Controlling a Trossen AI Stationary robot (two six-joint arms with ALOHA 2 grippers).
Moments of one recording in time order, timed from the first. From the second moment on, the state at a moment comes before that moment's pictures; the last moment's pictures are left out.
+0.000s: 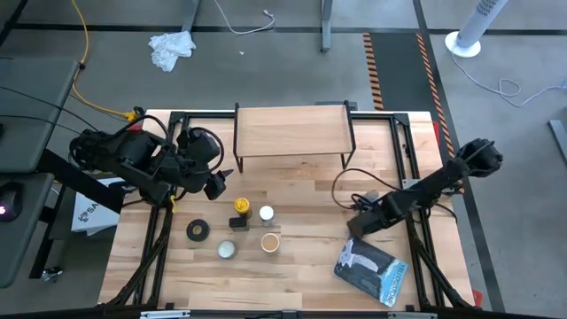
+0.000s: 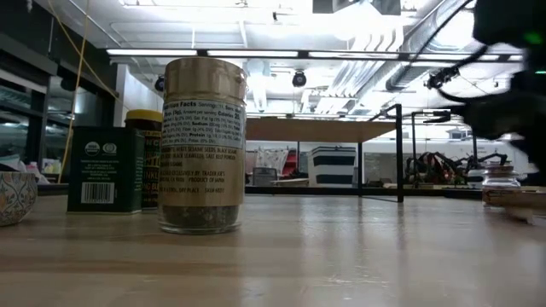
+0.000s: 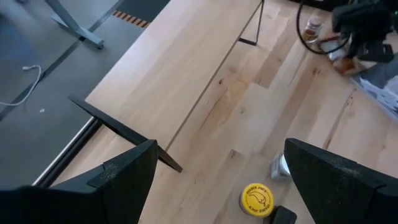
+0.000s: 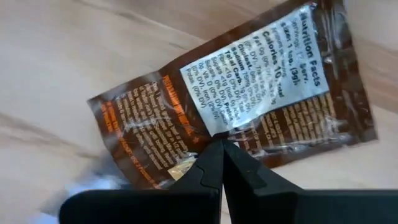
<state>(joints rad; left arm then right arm) -0.35 1.37 1.81 -1.50 -0.69 -0.71 0.45 1.41 0.62 -0.69 0.00 1.66</state>
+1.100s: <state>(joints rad) -0.37 1.37 1.81 -1.50 -0.66 -0.68 0.16 2.04 1.28 -0.47 -0.08 0.58</state>
